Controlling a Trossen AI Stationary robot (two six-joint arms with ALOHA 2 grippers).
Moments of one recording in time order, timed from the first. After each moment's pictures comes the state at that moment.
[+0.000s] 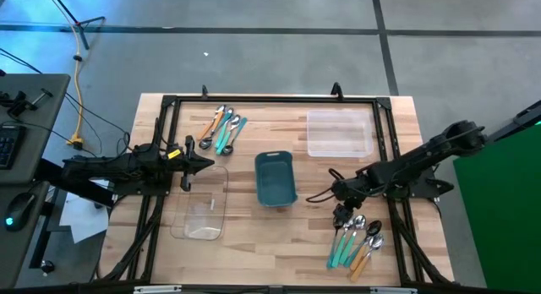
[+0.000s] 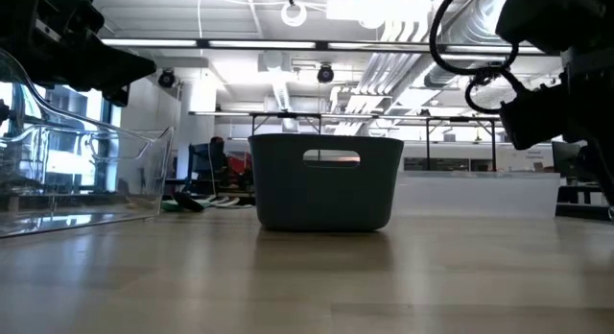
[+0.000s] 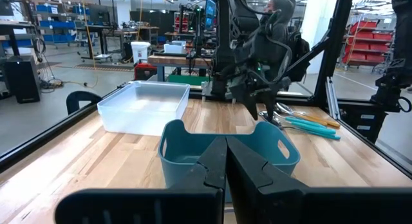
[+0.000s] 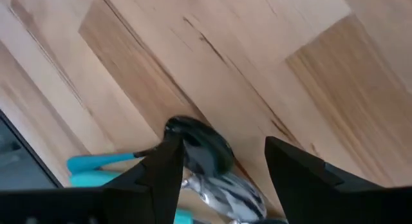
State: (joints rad) left arm 0.02 0.02 0.01 0.01 -0.04 -0.05; right arm 0.32 1.29 0.51 -0.40 -0.27 1.06
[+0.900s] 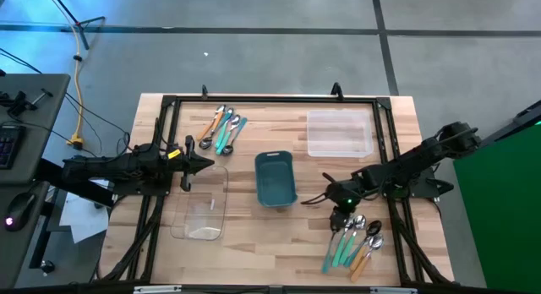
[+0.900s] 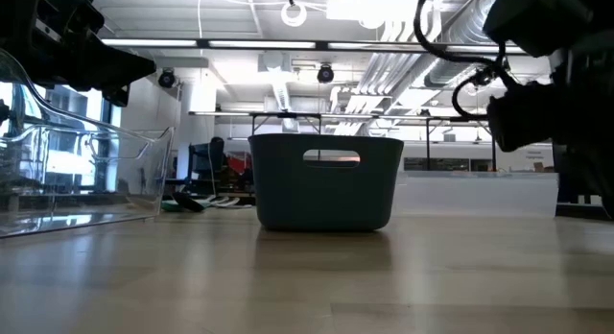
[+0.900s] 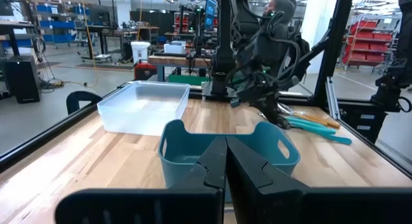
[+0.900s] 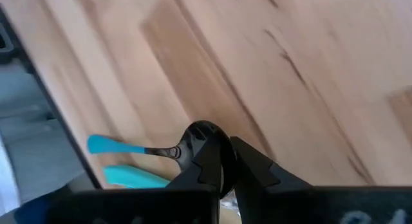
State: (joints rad) left arm 0.02 0.02 0.01 0.01 -0.04 -0.05; right arm 0.32 1.37 0.51 -0.21 -0.36 0.99
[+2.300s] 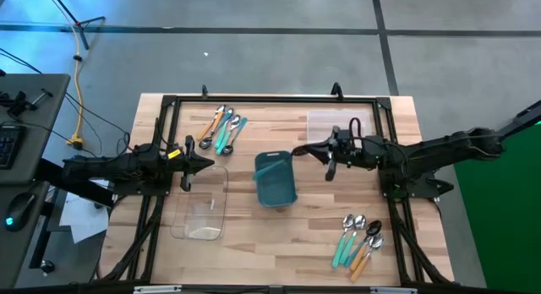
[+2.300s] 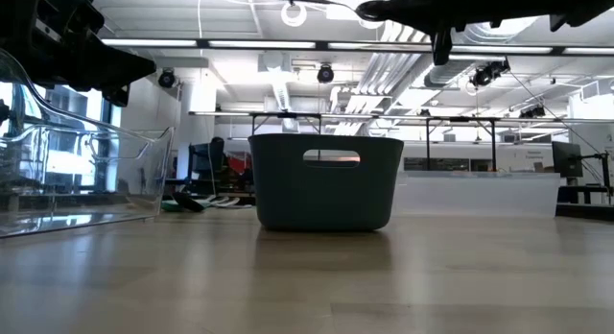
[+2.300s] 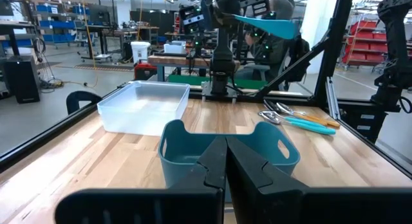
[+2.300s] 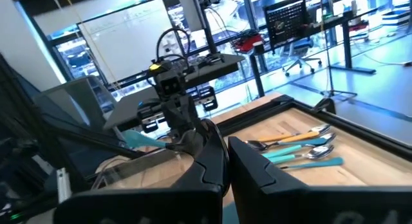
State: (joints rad) left arm 0.02 0.02 0.01 0.01 -0.04 -0.05; right arm 0.05 1.03 0.51 0.55 0.26 0.31
